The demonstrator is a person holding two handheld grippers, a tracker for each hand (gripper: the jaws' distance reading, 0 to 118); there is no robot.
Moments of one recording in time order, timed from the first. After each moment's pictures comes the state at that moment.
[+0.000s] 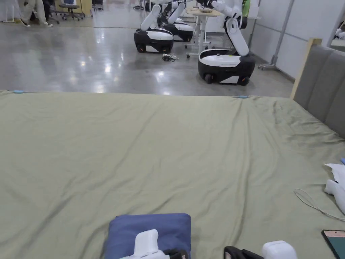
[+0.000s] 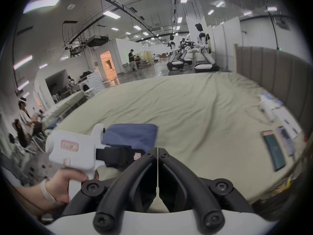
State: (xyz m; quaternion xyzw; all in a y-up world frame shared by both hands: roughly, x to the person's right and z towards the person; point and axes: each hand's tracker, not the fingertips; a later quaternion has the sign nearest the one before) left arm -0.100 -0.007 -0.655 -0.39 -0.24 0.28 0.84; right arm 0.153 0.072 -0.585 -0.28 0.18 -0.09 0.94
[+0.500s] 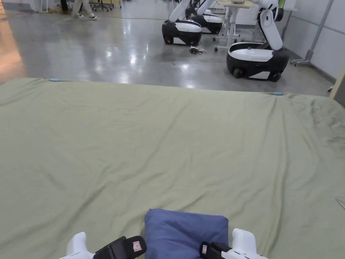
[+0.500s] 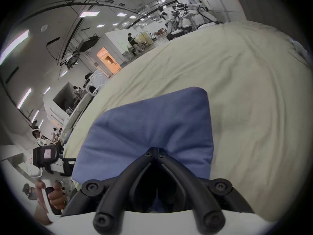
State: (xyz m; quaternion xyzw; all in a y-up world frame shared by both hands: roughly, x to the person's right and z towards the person) left arm -0.287 -0.044 -0.642 -0.34 -0.20 0.52 0.75; right arm 0.083 -0.030 -0.685 -0.39 0.19 -0.17 0.88
